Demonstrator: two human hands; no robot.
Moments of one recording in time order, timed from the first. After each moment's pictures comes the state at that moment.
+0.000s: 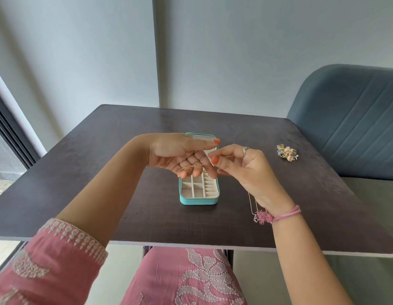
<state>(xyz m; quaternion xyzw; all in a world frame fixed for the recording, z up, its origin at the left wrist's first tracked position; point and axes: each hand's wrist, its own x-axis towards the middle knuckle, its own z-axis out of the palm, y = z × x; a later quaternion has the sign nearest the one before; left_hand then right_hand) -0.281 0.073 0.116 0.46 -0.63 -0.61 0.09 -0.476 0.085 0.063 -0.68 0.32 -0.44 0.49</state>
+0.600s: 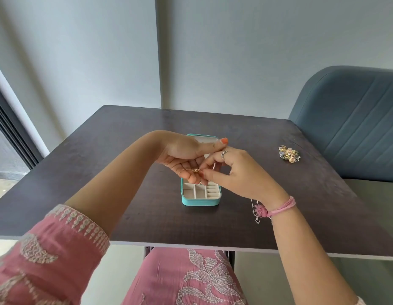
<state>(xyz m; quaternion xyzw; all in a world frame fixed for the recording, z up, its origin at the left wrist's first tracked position) -0.297 0.071 0.125 0.55 -0.62 -0.55 0.03 -0.464 0.079 0.072 -0.86 0.35 -0.29 0.25</state>
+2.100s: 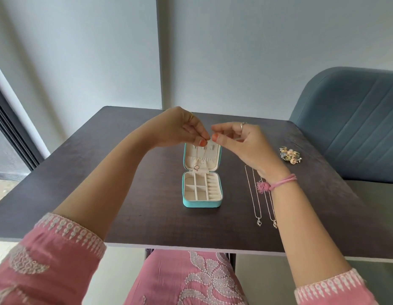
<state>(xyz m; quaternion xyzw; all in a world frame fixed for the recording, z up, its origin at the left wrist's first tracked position) -0.264 0.056 0.126 0.52 -0.75 -0.30 0.28 -0.464 0.031 0.085 -0.74 0.39 -0.42 0.35</state>
